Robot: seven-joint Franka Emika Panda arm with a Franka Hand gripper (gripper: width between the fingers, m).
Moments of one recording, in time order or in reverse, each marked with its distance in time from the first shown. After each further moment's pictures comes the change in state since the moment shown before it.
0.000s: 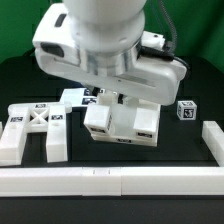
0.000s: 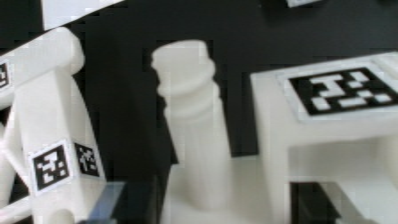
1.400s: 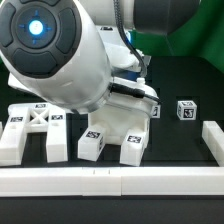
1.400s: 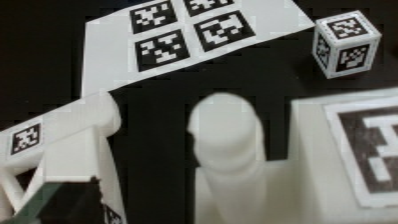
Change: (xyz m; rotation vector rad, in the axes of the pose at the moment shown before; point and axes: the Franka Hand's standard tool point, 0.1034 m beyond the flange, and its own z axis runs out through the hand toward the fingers) arm 0.002 0.024 0.020 -0.013 -0.319 0.007
